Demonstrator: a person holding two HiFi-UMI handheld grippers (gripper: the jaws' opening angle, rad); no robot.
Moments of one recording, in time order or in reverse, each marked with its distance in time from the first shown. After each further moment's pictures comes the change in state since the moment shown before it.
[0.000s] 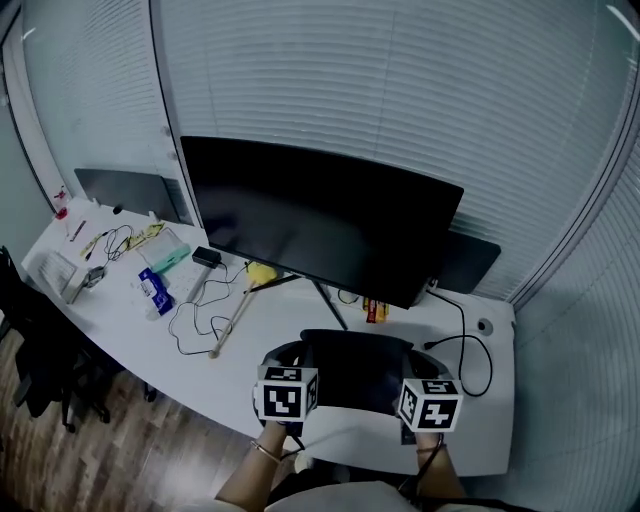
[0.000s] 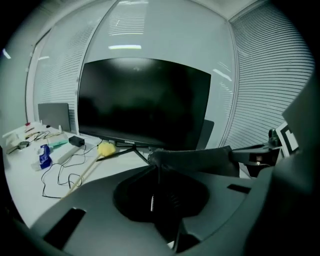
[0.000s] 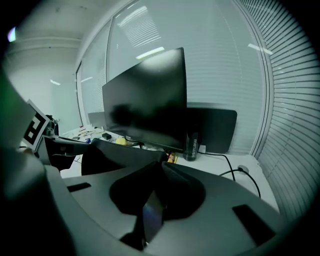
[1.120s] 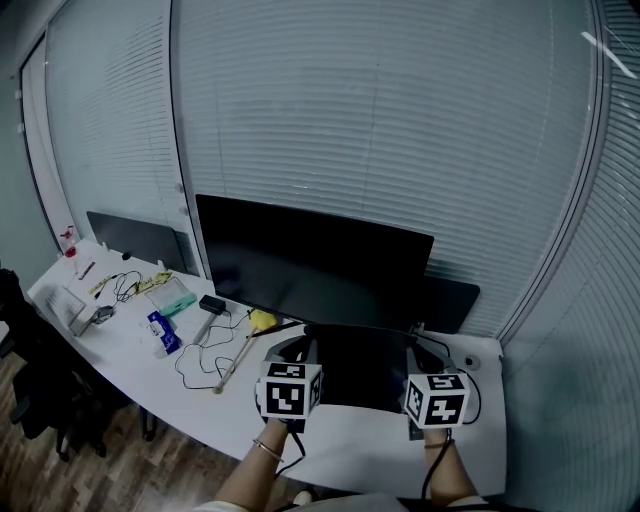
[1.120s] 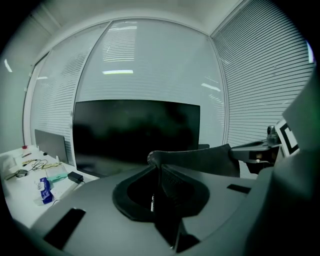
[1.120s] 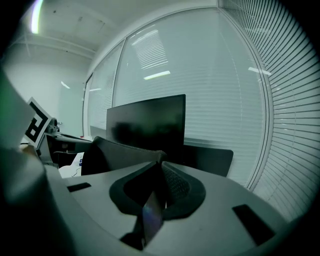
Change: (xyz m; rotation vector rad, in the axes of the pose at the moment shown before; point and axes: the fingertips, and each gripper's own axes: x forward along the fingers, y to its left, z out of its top) left arm -0.040 -0.022 0.117 0.106 -0.237 -0.014; right arm -0.048 -0.008 0.112 -0.086 -0.234 -0.021
